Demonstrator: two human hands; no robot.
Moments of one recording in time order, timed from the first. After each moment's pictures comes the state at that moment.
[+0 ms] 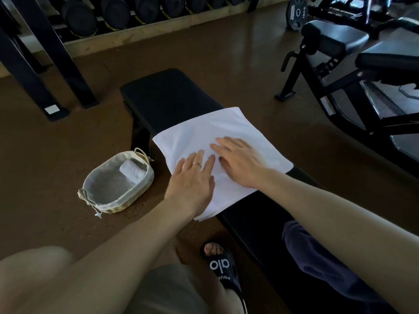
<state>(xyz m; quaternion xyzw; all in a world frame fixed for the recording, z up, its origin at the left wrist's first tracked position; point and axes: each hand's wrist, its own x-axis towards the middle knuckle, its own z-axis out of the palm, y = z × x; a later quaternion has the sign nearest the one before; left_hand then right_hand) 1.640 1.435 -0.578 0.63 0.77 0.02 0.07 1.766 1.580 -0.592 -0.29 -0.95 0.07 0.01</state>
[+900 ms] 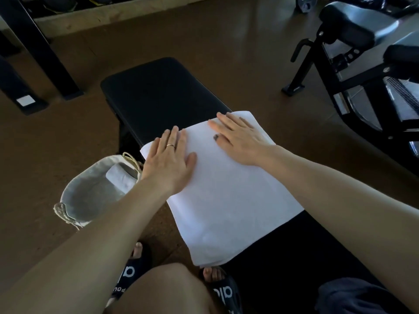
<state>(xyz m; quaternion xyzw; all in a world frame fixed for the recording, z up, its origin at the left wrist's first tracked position) 1.533 1.537 -0.618 0.56 0.83 0.04 0.09 1.696 1.701 -0.610 -0.31 -0.95 0.08 -0.04</state>
